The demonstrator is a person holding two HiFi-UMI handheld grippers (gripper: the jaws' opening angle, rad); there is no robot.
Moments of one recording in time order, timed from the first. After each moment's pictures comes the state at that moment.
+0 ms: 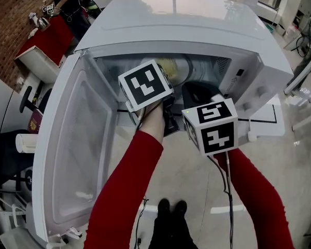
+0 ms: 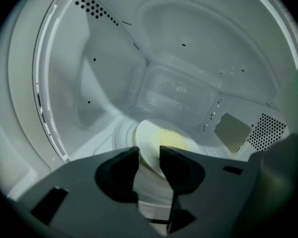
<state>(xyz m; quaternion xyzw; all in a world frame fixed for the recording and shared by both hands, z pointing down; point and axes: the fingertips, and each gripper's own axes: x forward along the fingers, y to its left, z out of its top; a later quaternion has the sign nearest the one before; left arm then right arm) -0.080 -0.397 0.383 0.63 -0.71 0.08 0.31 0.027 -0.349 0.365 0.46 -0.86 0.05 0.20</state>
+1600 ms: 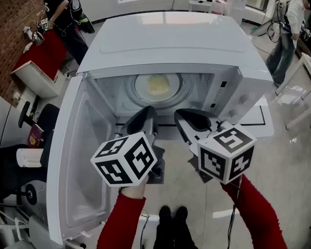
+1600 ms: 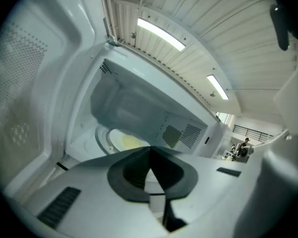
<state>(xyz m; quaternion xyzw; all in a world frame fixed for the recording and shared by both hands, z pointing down) -0.039 -0.297 0.335 0.78 -0.57 -0.03 0.26 0.024 -0.280 0.330 0.36 -0.91 0.17 0.08</state>
